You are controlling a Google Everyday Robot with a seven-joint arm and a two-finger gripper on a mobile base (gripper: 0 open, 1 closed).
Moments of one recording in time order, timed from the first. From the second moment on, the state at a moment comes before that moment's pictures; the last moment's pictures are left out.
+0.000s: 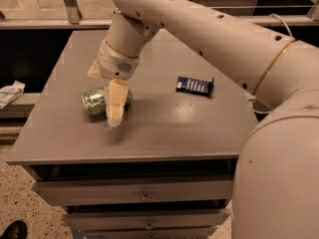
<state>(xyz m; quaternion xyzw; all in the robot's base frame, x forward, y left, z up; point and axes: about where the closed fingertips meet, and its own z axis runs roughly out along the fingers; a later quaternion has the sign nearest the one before) 0.541 0.129 0.857 -0.81 0.53 0.22 0.16</state>
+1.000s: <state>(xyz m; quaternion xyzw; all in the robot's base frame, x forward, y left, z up) 0.567 0.050 0.876 -0.70 0.62 0.25 0.24</state>
